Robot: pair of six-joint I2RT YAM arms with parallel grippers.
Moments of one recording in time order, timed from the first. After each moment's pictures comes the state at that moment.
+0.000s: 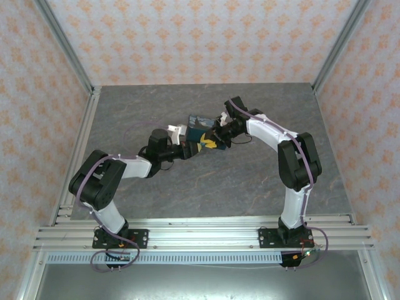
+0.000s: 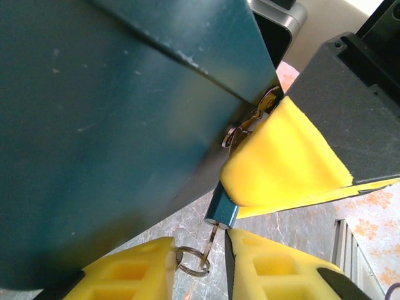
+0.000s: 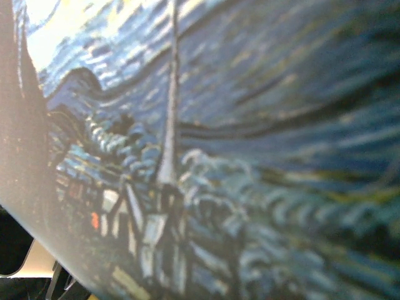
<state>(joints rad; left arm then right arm) -0.40 1.70 0.68 0.63 0.60 -0.64 0.43 1.92 1.45 -0.64 -0.82 0.84</state>
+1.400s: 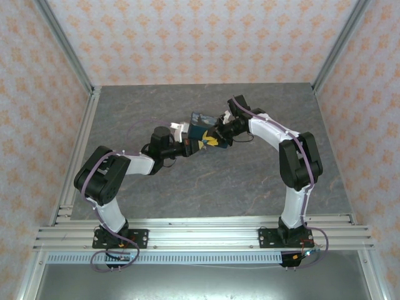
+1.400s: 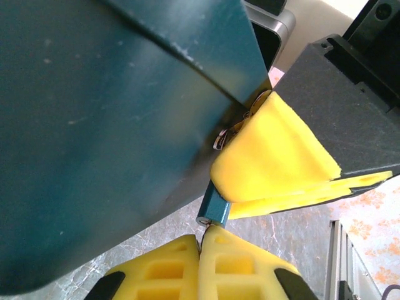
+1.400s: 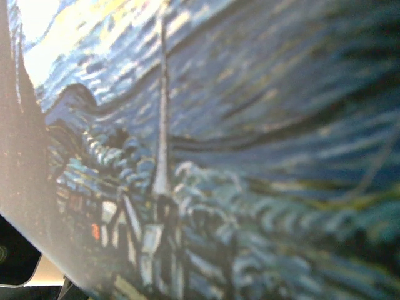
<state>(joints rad) -0.41 1.76 0.73 0.66 0.62 -0.65 0.40 1.92 1.44 -0.61 -0.82 0.90</state>
